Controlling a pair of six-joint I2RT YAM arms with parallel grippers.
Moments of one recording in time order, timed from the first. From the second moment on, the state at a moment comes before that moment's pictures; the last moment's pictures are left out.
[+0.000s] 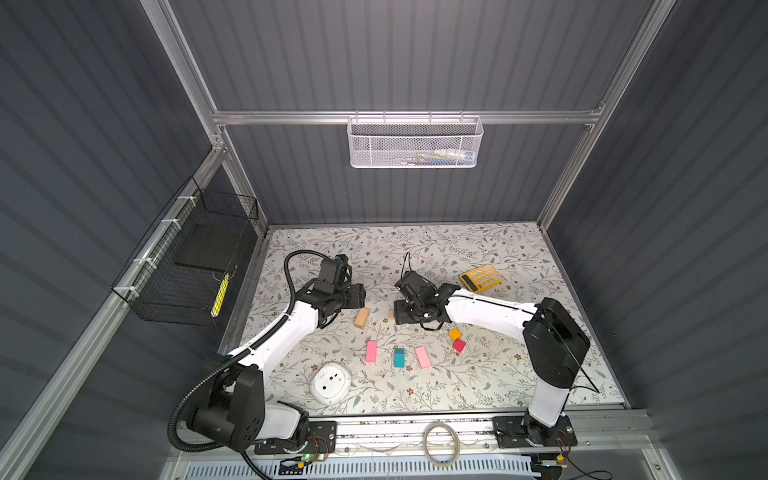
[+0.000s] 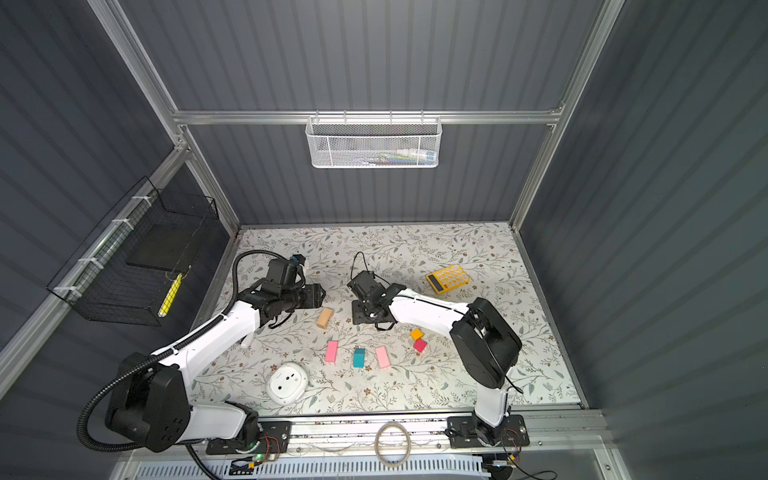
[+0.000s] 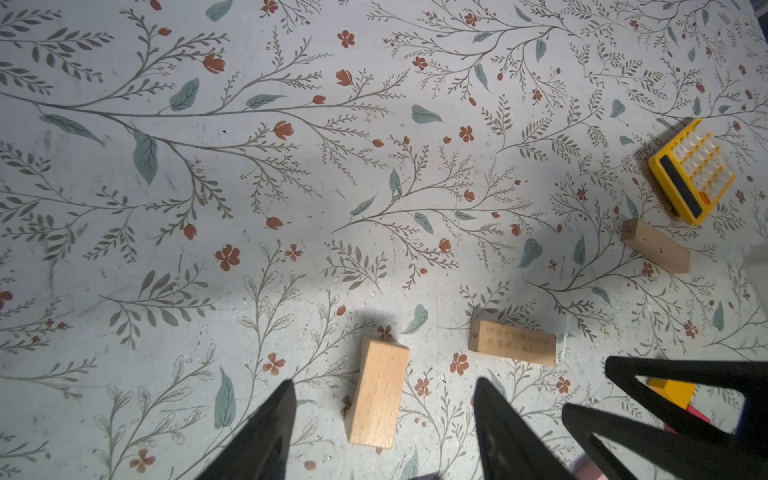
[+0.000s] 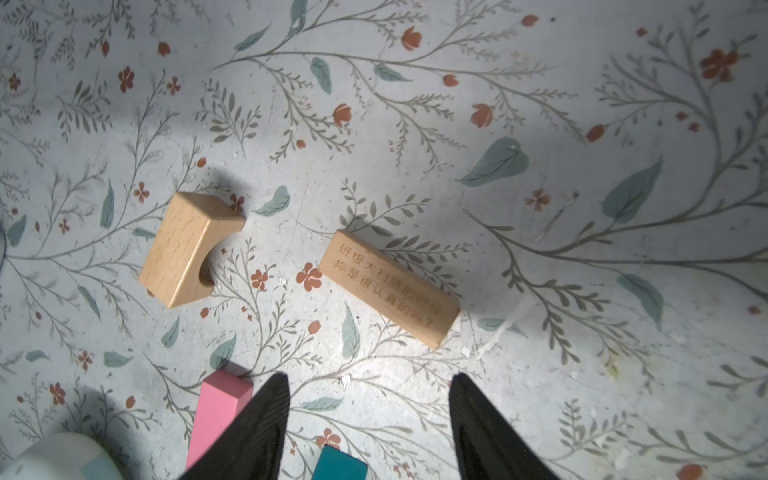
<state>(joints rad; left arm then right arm) -0.40 1.37 0.94 -0.42 0.04 -0.31 0.86 1.83 1.28 -0.50 0.08 0.67</state>
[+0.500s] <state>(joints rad) -0.40 1.30 0.94 -0.46 -0.01 -0.31 0.87 1.96 1.32 -0.48 0.00 0.73</state>
